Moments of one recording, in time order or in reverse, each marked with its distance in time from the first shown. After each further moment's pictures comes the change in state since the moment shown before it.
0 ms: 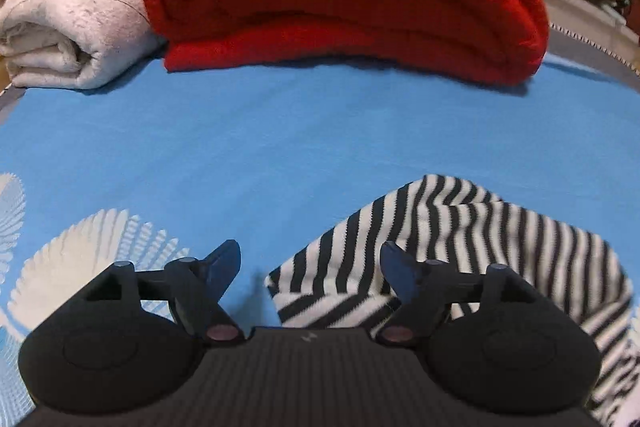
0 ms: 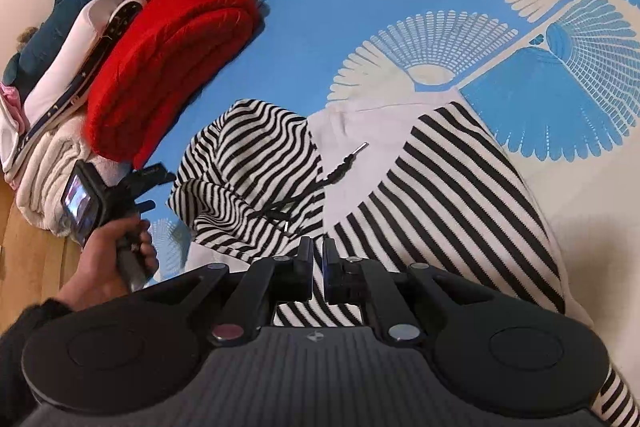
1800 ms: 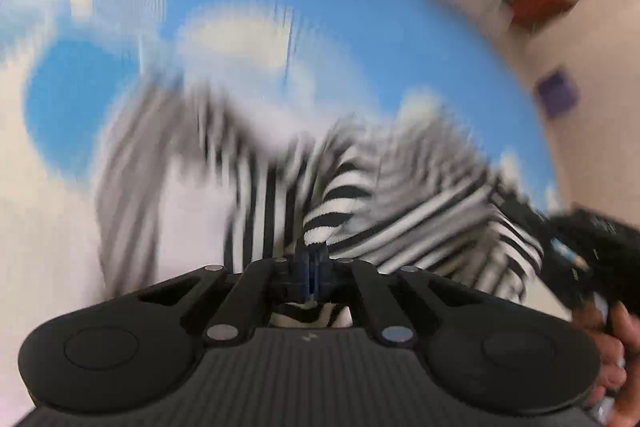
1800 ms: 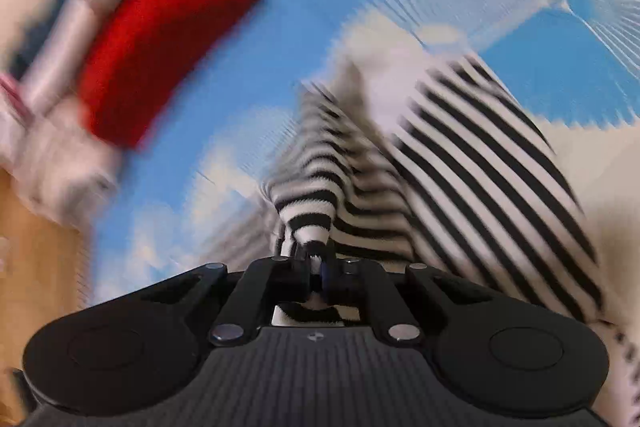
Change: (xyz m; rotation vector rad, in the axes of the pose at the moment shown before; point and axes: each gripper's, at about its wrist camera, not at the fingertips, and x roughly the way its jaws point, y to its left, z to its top) left arm -0.239 0.028 -0.205 -0.222 0.149 -0.511; right arm 0.005 -0.005 -0.009 0.063 -0.061 0.188
